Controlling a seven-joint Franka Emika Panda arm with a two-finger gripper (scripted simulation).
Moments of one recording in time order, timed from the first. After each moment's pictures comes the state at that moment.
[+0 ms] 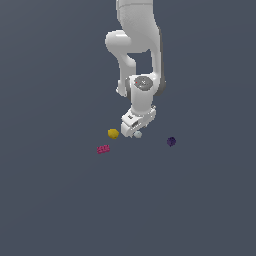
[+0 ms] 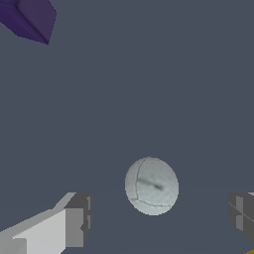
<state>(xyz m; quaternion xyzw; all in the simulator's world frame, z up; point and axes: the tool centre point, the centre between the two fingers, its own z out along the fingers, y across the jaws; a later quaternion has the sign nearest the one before) -0.116 0.056 0.058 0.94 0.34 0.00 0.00</state>
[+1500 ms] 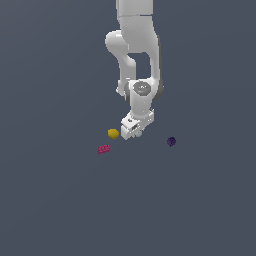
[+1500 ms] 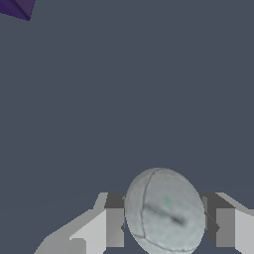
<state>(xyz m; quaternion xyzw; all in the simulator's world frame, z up) -0.118 0.053 0.034 0.94 0.34 0.00 0.00</state>
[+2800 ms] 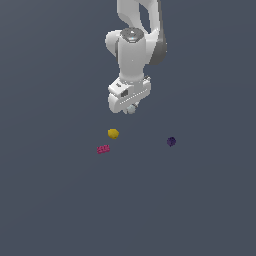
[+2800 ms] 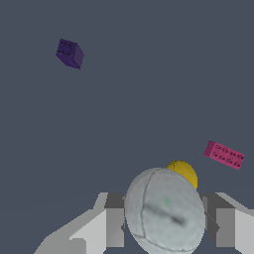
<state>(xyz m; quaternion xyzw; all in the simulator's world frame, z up) -0.133 0.013 0.200 0.94 0.34 0.00 0.00</state>
